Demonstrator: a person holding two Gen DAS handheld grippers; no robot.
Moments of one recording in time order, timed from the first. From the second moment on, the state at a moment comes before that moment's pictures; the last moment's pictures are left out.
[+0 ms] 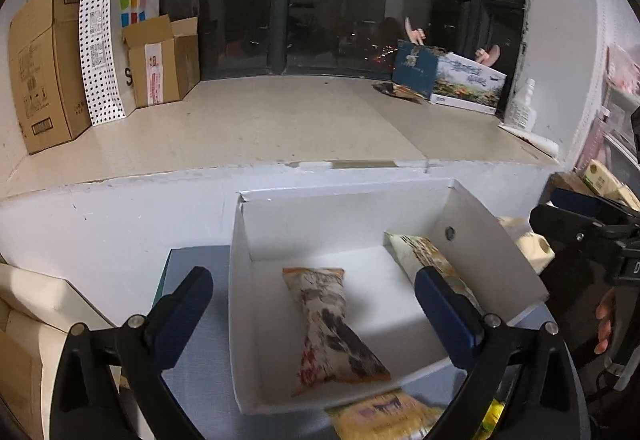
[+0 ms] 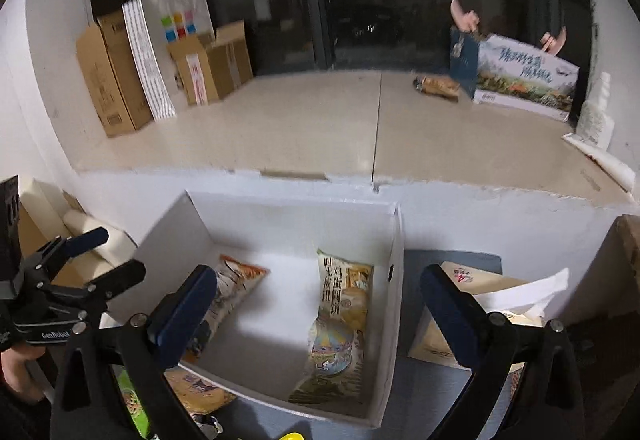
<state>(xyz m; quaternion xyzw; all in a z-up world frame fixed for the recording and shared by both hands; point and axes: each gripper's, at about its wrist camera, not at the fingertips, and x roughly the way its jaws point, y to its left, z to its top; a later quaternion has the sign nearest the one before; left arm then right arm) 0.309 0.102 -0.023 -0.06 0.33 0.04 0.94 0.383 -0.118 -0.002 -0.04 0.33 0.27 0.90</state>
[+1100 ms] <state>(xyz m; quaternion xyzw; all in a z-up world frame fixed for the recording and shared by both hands) 0.036 0.029 -0.044 -0.09 0.29 -0.03 0.95 0.137 -0.253 -0.081 0.05 0.34 0.27 0.90</state>
